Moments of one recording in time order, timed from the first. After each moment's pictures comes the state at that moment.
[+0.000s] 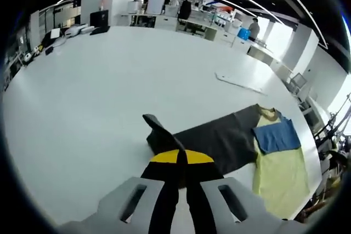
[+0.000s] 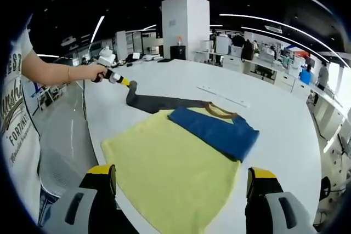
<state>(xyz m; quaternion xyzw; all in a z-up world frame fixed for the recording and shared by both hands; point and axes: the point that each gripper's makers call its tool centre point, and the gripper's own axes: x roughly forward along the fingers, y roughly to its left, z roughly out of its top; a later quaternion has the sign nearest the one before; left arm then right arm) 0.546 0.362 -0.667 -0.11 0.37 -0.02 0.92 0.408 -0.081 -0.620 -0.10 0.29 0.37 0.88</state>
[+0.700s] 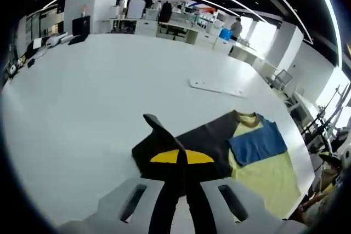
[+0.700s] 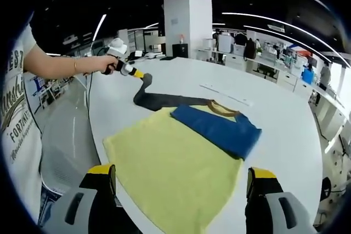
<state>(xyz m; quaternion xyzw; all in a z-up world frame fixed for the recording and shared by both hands) 0.578 0.304 -0.646 -0.11 0.35 -0.08 0.93 0.405 -0.081 -0.624 -0.11 0.30 0.37 0.87</state>
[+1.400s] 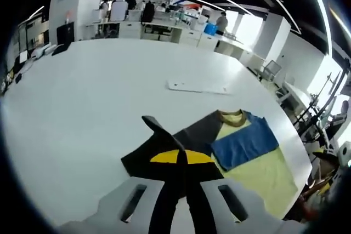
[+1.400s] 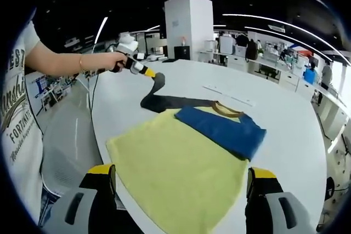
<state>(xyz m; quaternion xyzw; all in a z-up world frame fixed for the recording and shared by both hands) 0.593 0.256 -0.633 -0.08 0.35 -0.13 0.92 0.399 -0.069 -0.627 -0.10 0.29 0.38 0.87</state>
